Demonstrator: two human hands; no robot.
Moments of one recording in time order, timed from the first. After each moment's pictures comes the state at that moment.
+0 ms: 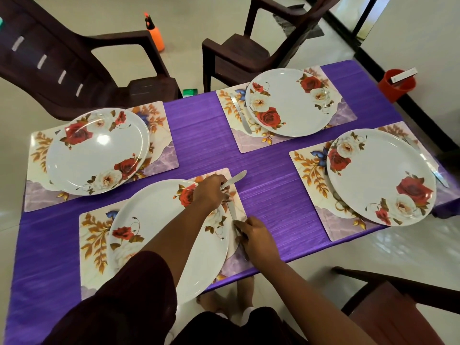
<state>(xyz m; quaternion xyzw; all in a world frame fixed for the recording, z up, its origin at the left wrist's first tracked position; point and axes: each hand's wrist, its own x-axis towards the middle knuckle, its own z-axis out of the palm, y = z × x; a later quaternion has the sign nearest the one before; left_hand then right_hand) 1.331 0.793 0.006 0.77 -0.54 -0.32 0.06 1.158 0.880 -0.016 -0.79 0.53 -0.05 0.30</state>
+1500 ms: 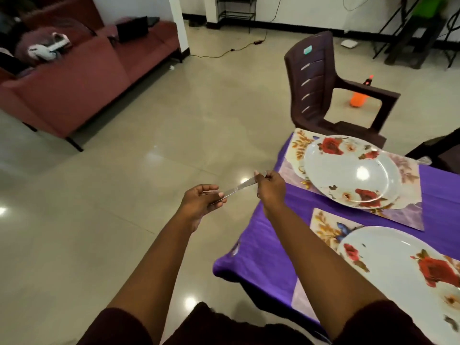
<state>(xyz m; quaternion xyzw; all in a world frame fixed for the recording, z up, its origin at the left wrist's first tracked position) 1.751 1.225 0.095 0.63 0.04 -0.34 0.69 1.697 1.044 0.054 -0.60 0.44 -0.21 0.64</state>
